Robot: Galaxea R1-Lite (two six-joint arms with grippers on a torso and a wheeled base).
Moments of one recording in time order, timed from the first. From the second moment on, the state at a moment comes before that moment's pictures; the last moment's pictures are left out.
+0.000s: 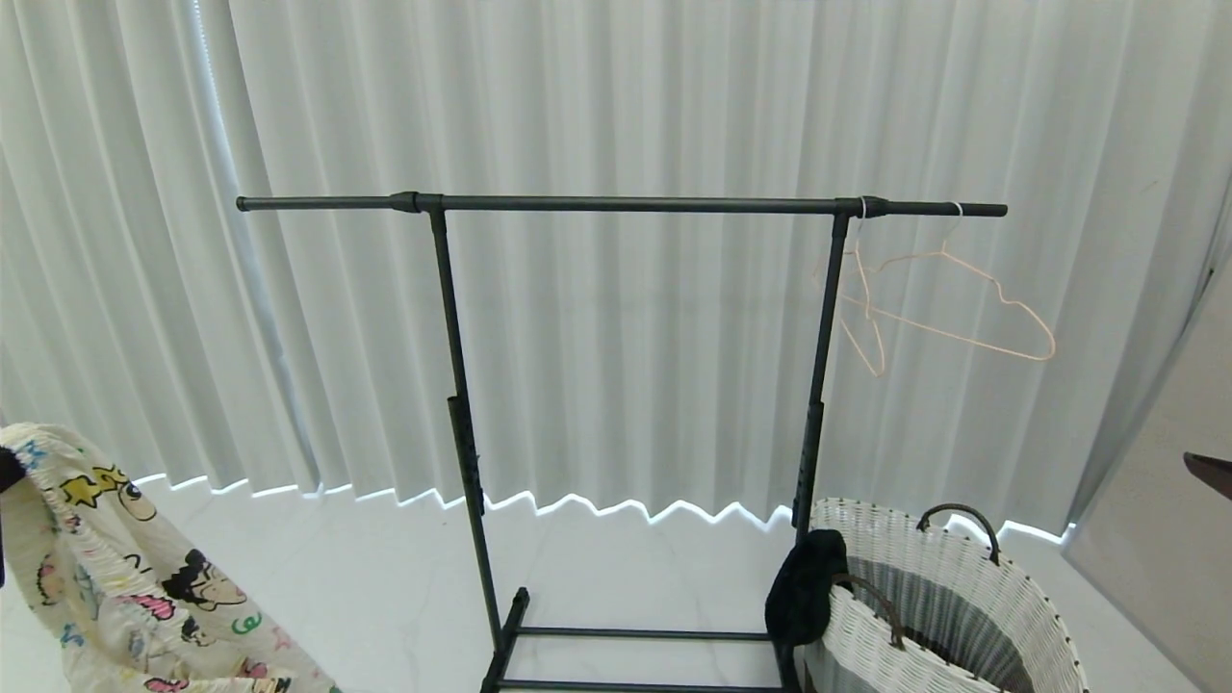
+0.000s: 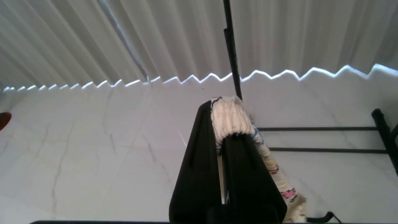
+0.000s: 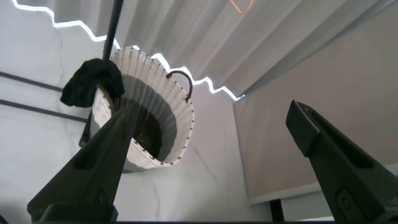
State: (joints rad) left arm -0.21 0.90 -0.84 0.32 0.34 0.19; right arm 0.12 1.03 -0.82 0.17 -0.21 -0.41
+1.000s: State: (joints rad) left arm -0.21 0.89 -0.80 0.30 0.35 0.19; right arm 0.11 1.14 -0.81 0.03 -0.21 -0.41
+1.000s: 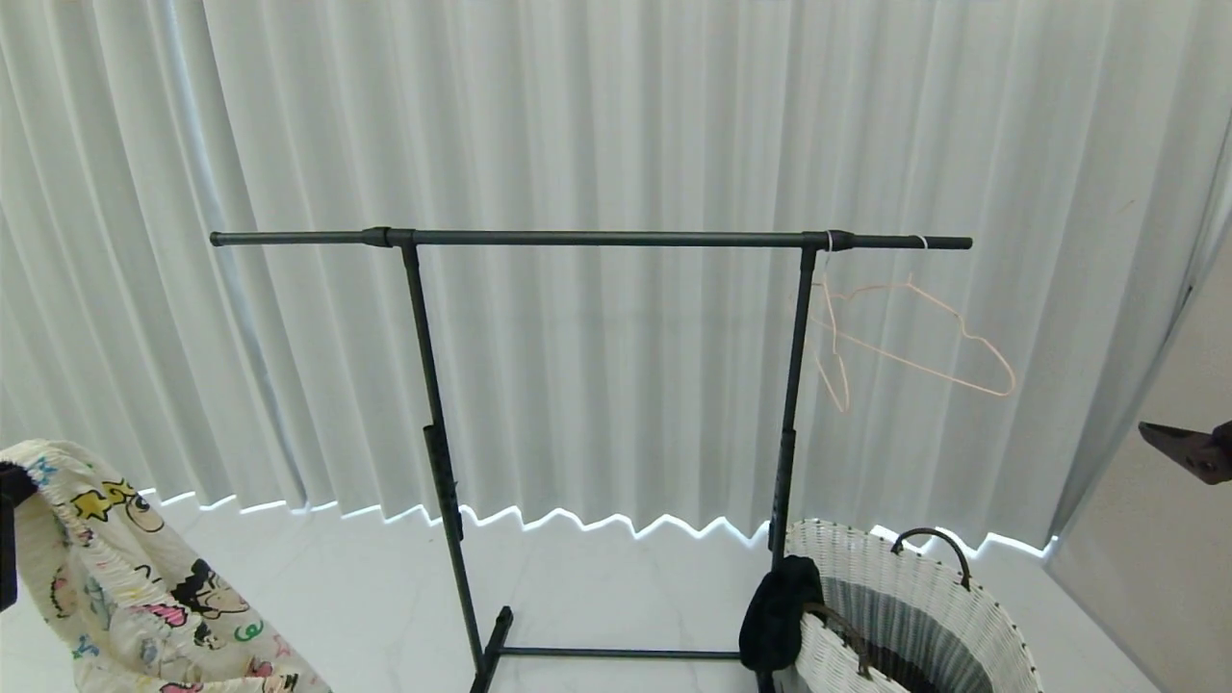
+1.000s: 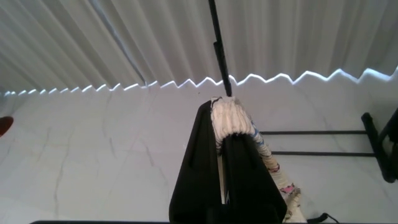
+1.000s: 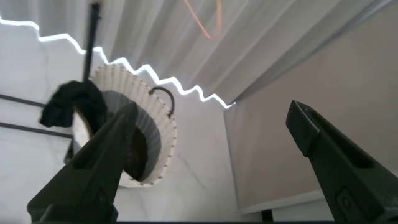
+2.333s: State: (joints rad) left arm -0.21 0.88 -0.81 0.30 0.35 0.19; right arm 0.12 1.19 -0.82 -0.09 -0.09 -0.40
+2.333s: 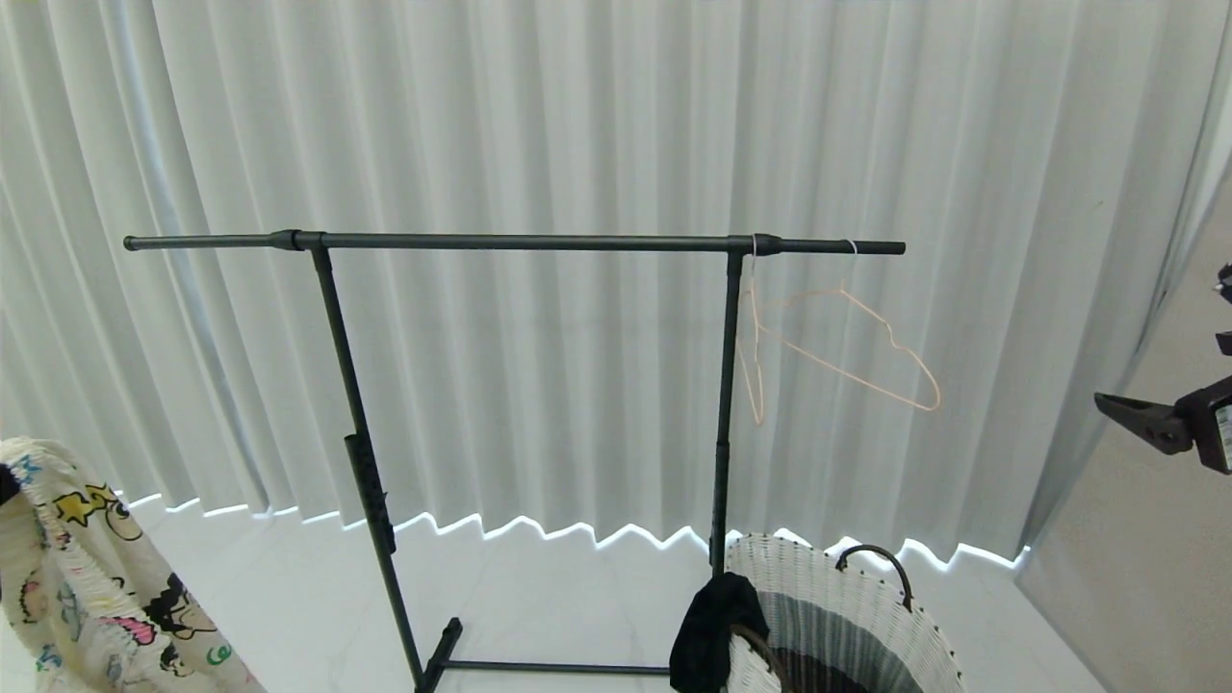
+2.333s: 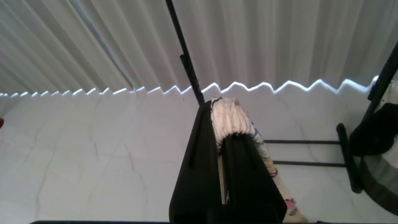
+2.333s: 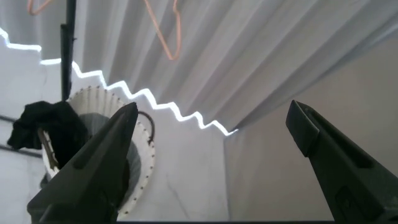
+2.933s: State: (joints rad) left arm -0.21 0.89 -0.81 0.30 0.35 0.20; right arm 0.12 1.32 -0.82 -0.16 -0.01 -0.31
